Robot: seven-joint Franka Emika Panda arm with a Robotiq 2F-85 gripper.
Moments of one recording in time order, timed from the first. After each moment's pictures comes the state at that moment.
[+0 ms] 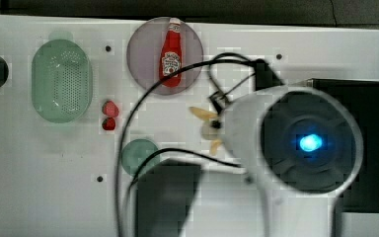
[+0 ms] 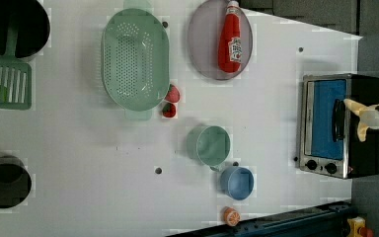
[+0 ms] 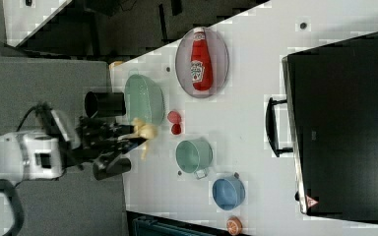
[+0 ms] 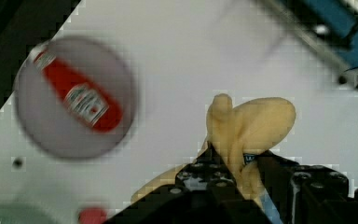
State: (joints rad) arm 0.00 -0.19 -0.13 -1.93 -0.04 0.23 0.02
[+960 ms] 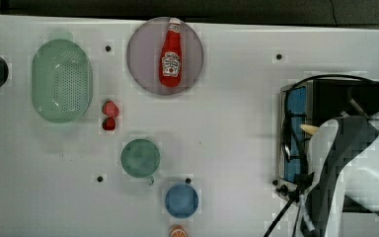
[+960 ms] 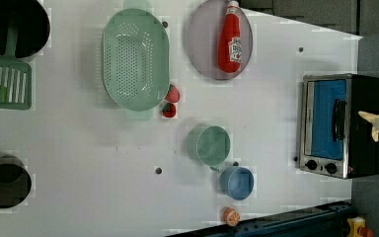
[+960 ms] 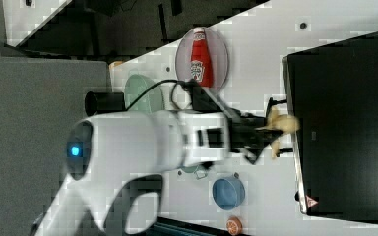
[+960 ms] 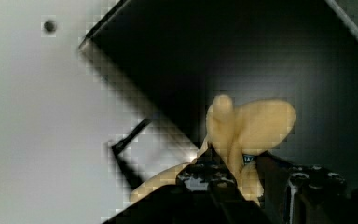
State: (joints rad) arm -0.04 0.14 -0.57 -1.89 -0.04 0.49 -0.56
